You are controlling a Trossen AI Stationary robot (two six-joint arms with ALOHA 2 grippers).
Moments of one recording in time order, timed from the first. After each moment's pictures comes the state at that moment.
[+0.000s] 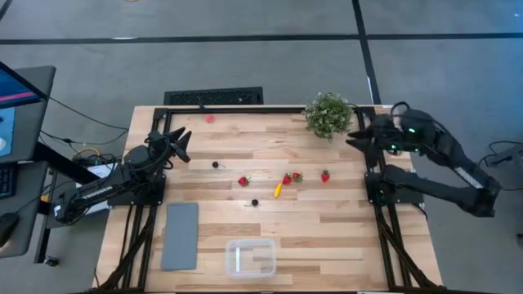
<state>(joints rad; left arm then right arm) 0.44 0.03 0.02 0.07 -0.44 -0.24 -0.56 0.52 0.88 -0.89 -0.27 0.22</state>
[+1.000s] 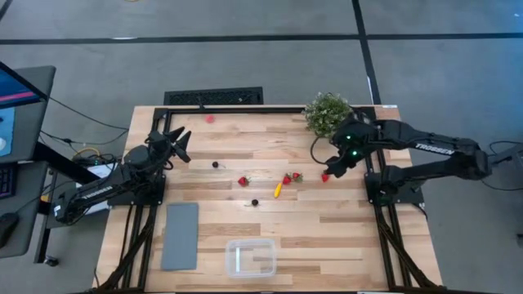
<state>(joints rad) 0.44 0.03 0.02 0.06 -0.45 -0.17 -0.26 1.01 0.96 -1.03 -0.36 0.68</state>
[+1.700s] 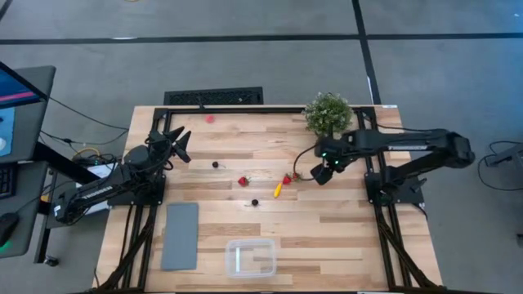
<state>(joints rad) 0.44 0.03 0.02 0.06 -0.46 -0.16 -0.12 1.27 0.96 -1.06 -0.03 0.77</state>
